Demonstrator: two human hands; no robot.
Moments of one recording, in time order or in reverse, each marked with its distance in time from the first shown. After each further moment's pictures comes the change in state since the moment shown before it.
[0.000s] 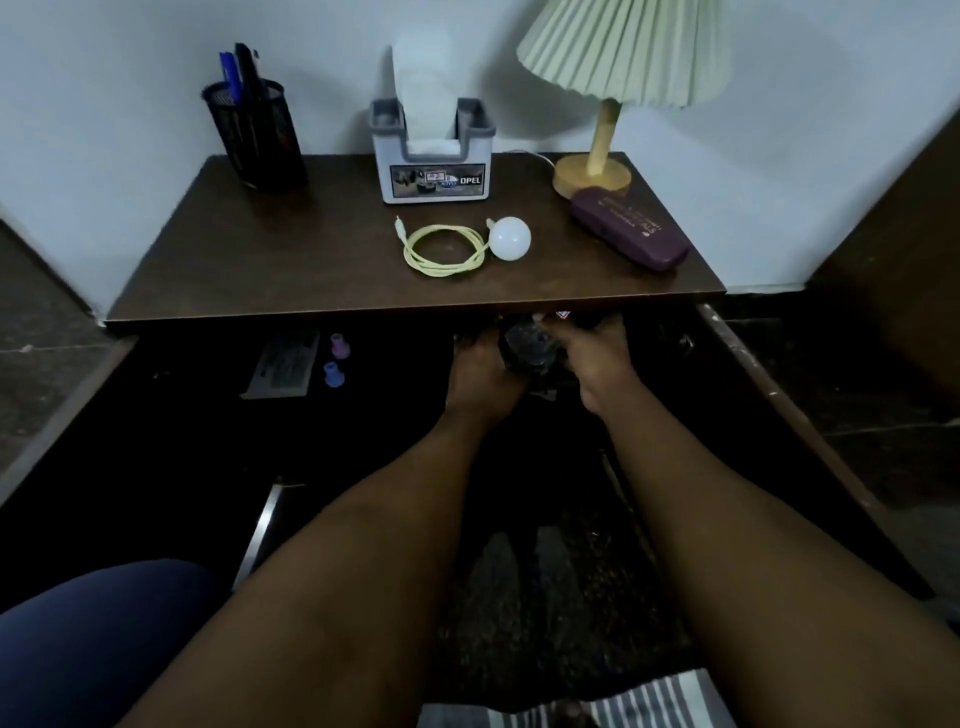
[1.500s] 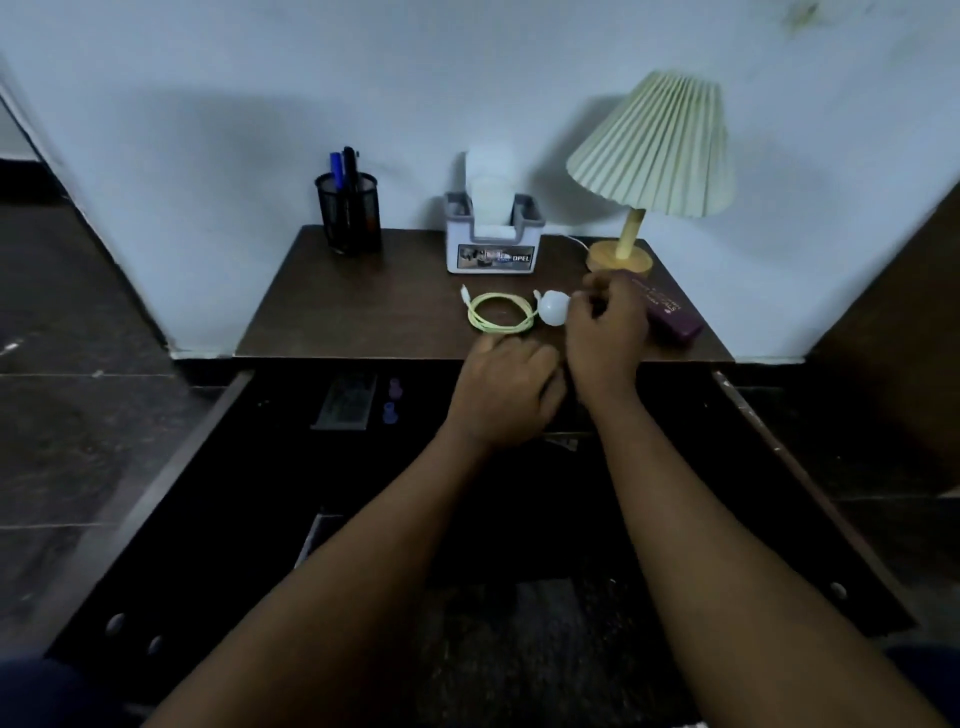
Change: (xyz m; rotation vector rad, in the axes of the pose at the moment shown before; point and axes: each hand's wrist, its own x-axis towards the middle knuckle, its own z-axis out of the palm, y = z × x) left_hand -0.027 0.055 -0.112 0.508 0.390 0.752; right_hand -0.058 -0.099 0.075 -0.465 0.274 -0.682
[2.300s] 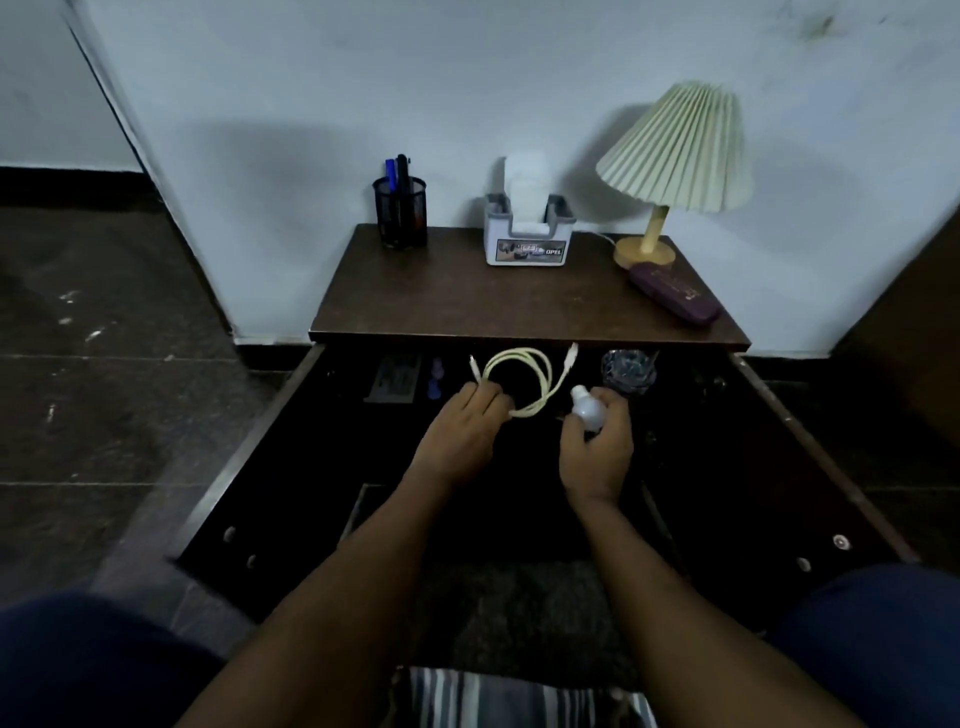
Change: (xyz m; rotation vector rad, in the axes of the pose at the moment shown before) left_hand -0.112 -0.028 -0.051 0.020 -0.367 -0.043; right_hand -0.160 0.047 -0.023 0.030 -0.083 0.198
